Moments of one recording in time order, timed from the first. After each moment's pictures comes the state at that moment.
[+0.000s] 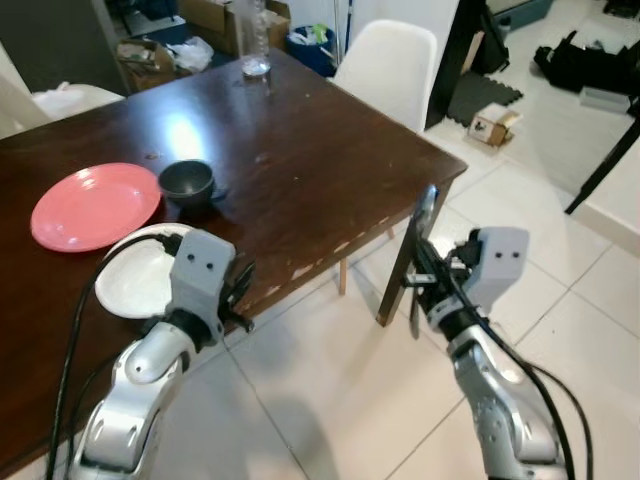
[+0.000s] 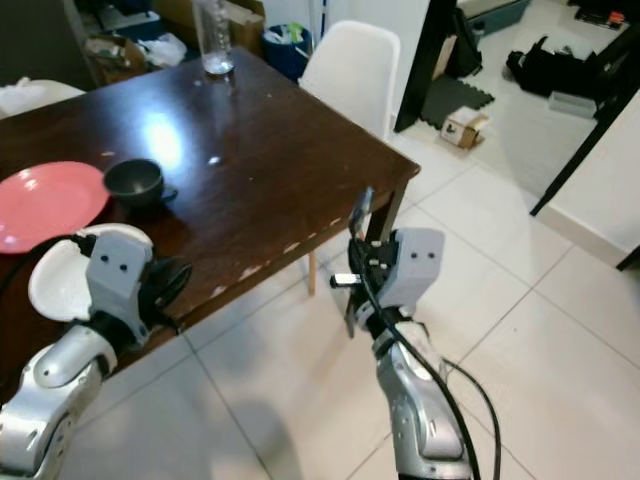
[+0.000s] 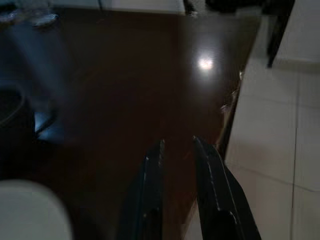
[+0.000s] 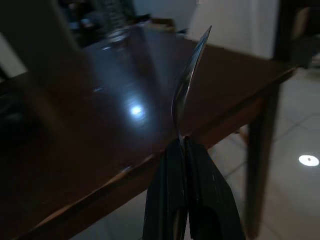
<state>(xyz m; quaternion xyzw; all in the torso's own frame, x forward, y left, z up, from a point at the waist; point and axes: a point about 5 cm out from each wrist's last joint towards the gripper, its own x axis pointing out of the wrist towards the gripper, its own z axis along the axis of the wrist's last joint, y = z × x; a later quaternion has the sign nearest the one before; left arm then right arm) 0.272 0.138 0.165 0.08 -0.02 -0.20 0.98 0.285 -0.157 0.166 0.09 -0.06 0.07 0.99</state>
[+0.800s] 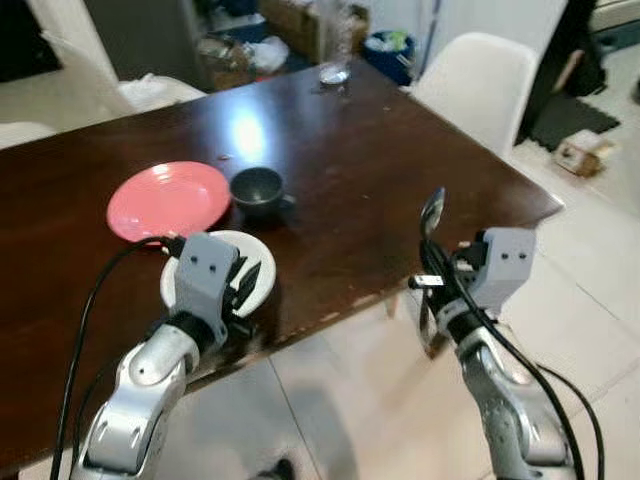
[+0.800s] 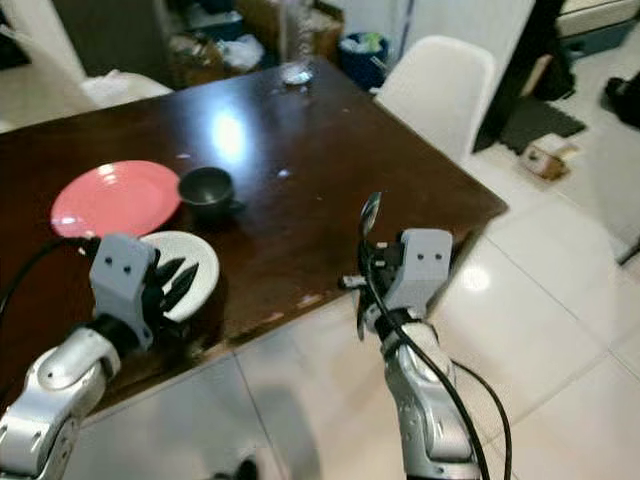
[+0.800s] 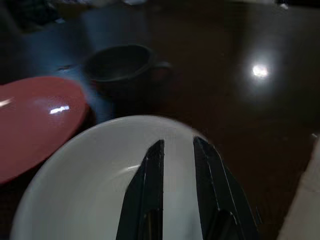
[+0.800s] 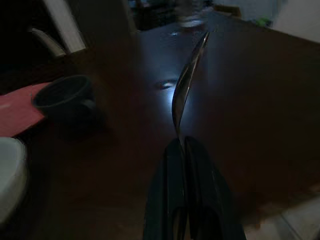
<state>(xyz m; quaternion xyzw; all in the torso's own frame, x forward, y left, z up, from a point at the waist) 0.273 0.142 0.165 0.08 -0.02 -0.19 0.98 0.286 -0.159 0.168 0.08 -0.06 0.07 0.99</state>
